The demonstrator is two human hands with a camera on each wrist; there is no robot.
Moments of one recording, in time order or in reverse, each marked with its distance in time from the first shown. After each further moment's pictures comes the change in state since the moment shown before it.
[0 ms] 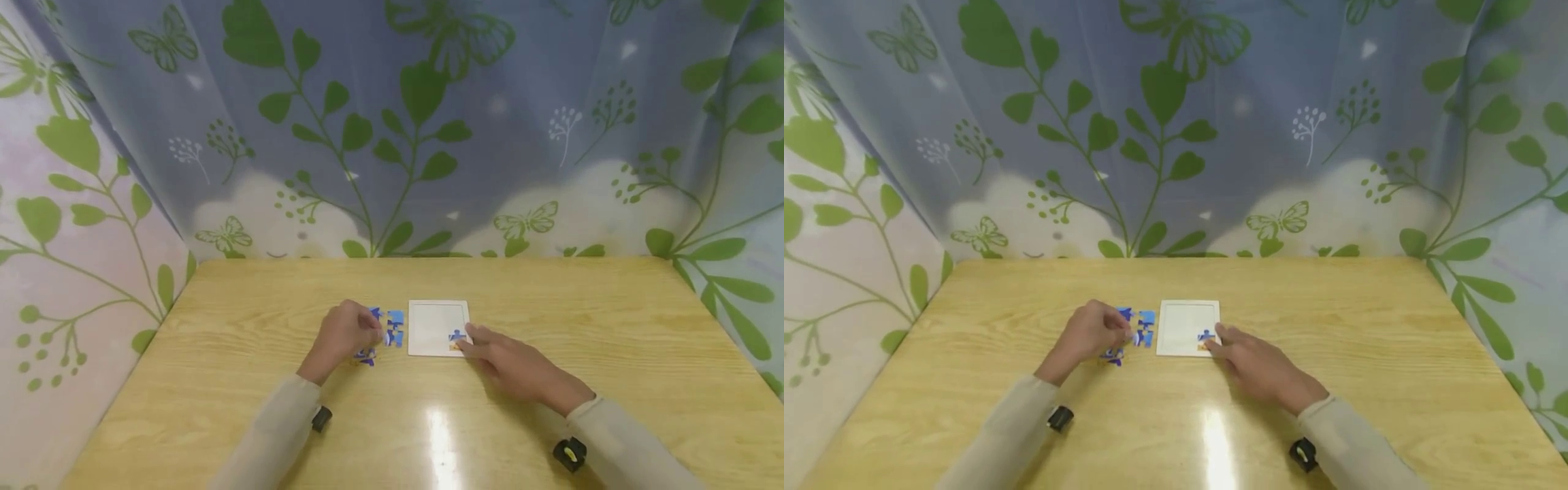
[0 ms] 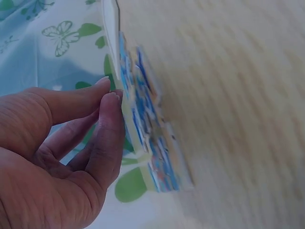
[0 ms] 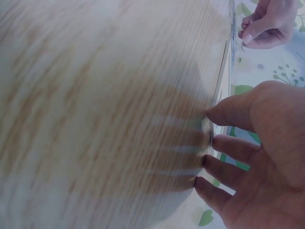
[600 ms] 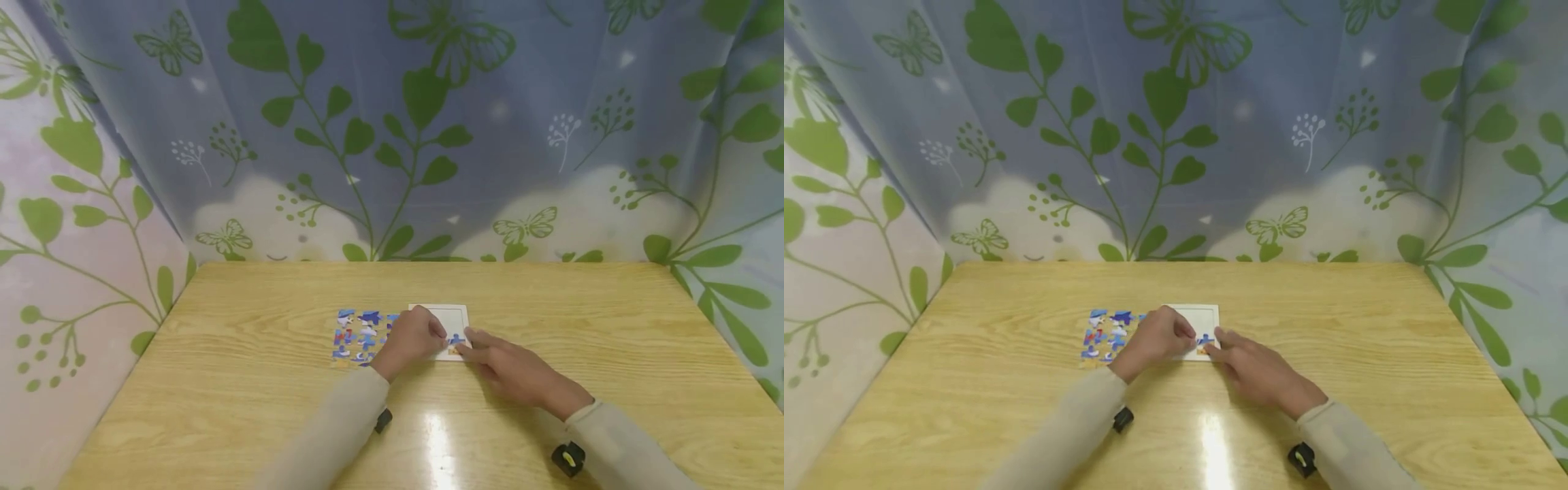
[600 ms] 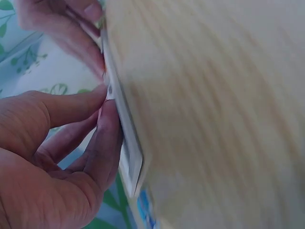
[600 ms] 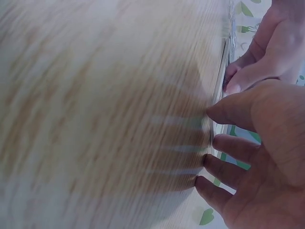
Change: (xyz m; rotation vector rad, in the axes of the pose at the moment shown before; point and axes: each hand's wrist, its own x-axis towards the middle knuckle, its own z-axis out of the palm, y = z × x) left_hand 0.028 0.063 0.070 0.004 -0.084 0.120; right_hand 0.001 0.003 -0.001 0.018 -0.004 -0.014
